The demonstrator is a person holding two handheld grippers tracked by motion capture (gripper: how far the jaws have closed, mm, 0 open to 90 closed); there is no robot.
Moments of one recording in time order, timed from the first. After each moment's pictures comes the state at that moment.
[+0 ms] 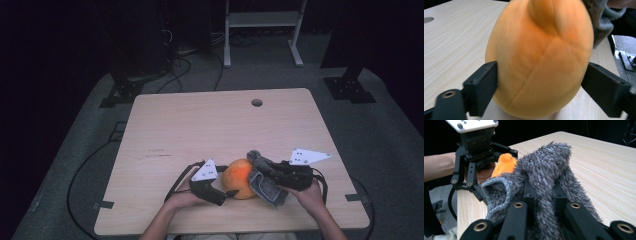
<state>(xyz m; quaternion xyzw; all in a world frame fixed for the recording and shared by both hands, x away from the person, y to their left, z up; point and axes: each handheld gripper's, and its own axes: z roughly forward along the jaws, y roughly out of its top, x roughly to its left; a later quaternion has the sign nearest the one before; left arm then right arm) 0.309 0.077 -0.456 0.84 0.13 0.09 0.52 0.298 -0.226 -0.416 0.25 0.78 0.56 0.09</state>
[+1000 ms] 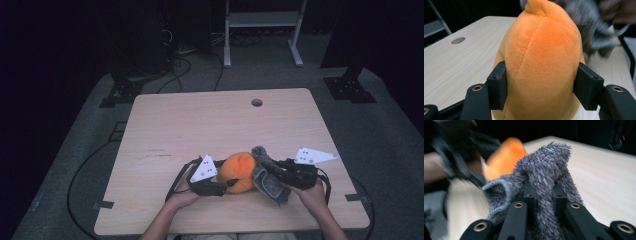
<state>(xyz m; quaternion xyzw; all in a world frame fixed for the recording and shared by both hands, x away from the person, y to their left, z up) 0.297 0.076 -0.422 0.83 0.13 0.17 0.52 0.294 -0.231 -0.405 0.26 0.76 0.58 0.12</state>
